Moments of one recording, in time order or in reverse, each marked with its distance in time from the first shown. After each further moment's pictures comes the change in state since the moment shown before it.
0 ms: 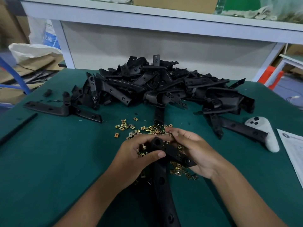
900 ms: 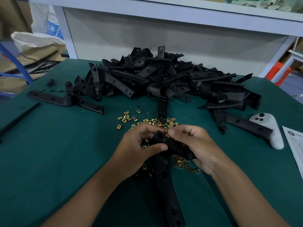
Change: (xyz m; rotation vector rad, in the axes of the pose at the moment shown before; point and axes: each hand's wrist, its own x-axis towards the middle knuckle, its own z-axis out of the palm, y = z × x) left_hand 0.000 -0.004 0.000 -0.047 0.047 -0.044; right_hand -0.007 -0.002 0.011 -0.248 0.103 -0.075
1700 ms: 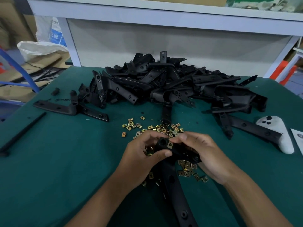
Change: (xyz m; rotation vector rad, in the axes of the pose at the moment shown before) left_hand 0.001 -0.003 0.001 0.065 0.066 0.002; right_hand -0.002 0.001 -0.004 -0.124 -0.059 -0.095
